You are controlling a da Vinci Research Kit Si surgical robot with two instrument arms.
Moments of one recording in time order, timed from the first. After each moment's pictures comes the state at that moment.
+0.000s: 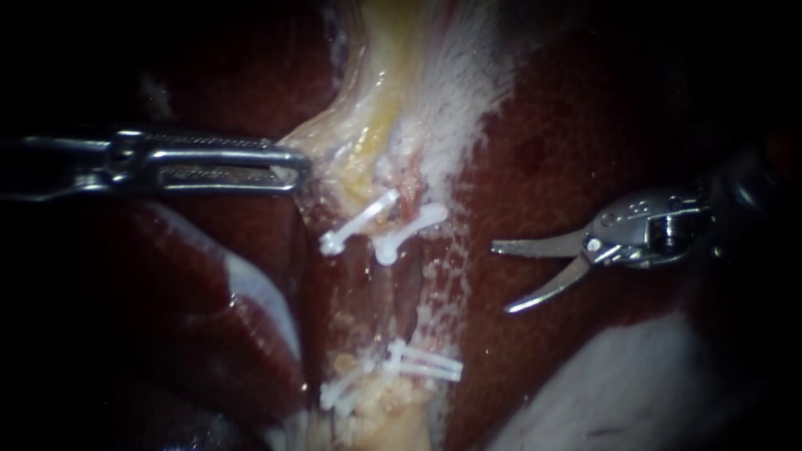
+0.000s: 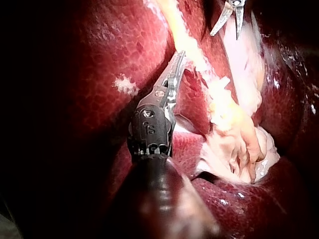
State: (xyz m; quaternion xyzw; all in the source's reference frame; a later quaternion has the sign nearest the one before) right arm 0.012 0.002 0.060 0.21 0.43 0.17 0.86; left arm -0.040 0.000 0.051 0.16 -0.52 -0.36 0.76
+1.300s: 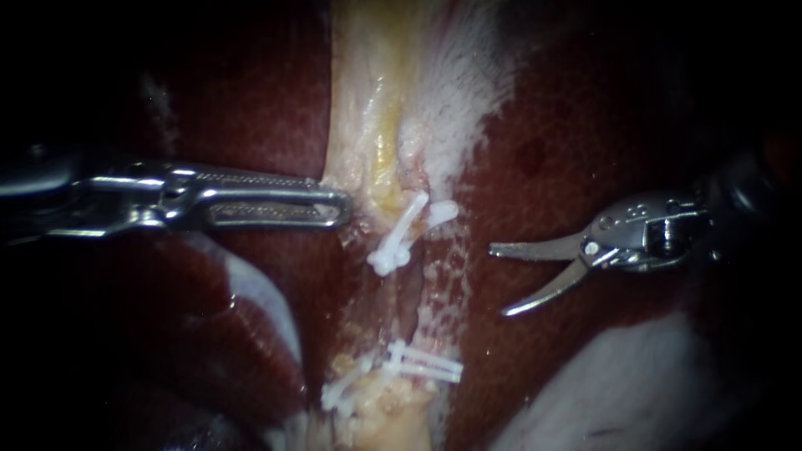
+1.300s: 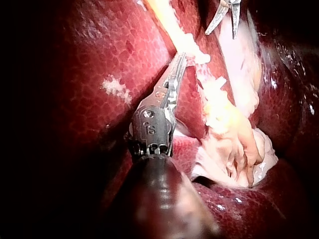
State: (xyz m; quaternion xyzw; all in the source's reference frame) right arm 0.013 0.002 0.060 0.21 0.43 0.17 0.86; left arm -0.043 -0.002 0.054 0.19 -0.49 -0.36 0.77
